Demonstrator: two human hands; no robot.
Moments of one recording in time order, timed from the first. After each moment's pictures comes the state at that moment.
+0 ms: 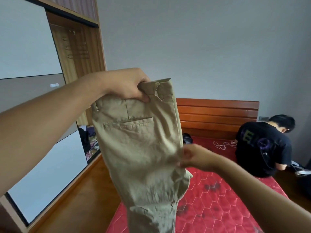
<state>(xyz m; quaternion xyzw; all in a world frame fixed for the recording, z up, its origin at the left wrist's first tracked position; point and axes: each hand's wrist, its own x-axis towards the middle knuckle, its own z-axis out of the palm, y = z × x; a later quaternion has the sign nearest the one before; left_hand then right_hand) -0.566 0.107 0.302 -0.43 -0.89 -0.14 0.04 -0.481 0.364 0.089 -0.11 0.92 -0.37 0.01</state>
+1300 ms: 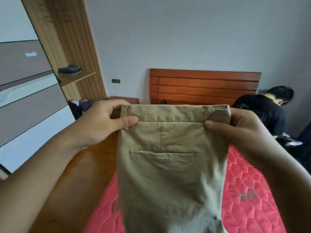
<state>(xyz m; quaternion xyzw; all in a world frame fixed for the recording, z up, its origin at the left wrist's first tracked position) -0.501 0.130 0.145 -0.31 -0.80 -0.51 -0.03 -0.386 0.430 0.128 -0.05 0.76 -0.63 -0.17</state>
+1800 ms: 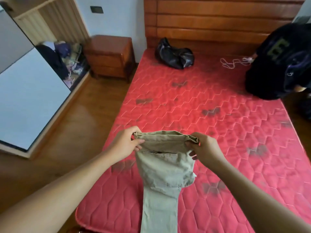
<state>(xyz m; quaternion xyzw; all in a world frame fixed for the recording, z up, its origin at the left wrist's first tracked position) -0.648 0.167 -0.213 -0.14 -0.88 -0.40 -0.21 -0.540 0.433 -0.219 0.21 0.87 -0.44 0.05</state>
